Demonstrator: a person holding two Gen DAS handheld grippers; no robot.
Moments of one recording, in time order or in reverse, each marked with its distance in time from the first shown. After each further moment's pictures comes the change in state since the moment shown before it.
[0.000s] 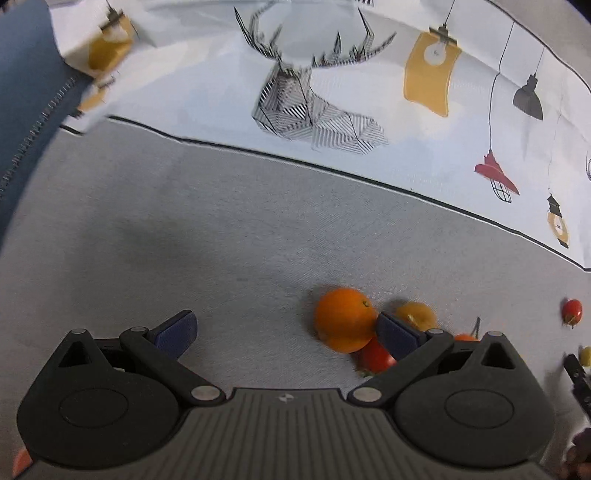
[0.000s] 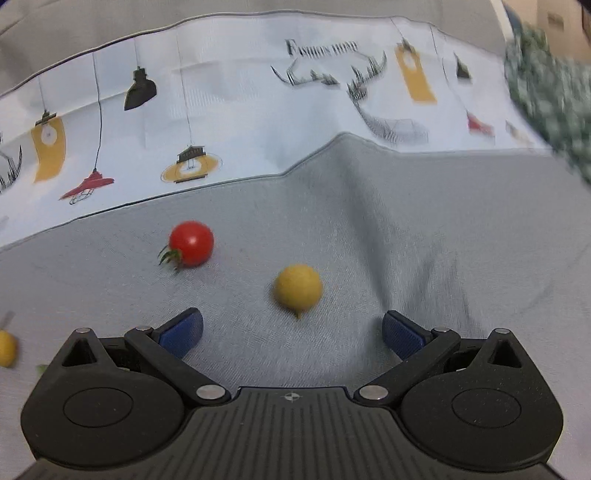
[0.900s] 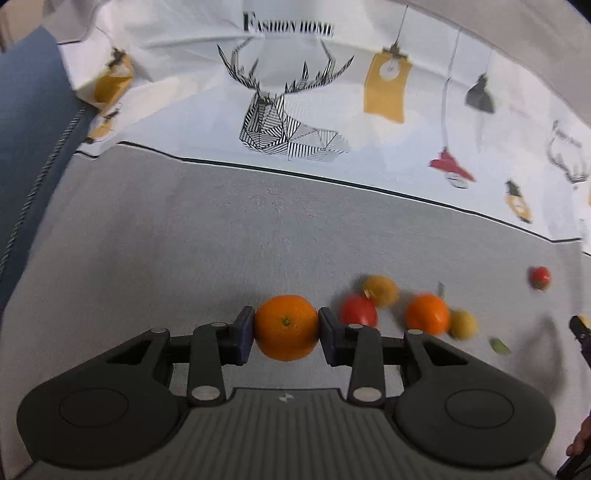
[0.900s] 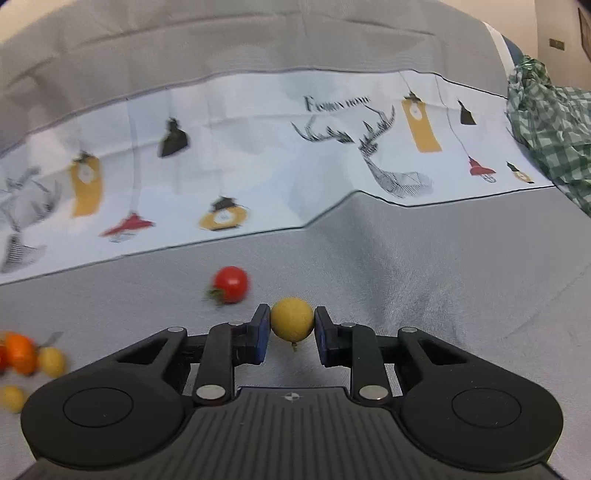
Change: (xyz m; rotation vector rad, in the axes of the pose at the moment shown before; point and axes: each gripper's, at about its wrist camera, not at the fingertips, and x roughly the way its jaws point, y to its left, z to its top) left arm -0.069 0.001 -0.040 0.072 -0.107 -0.030; right arm -0.061 0.000 0.004 0.022 -0.111 0.083
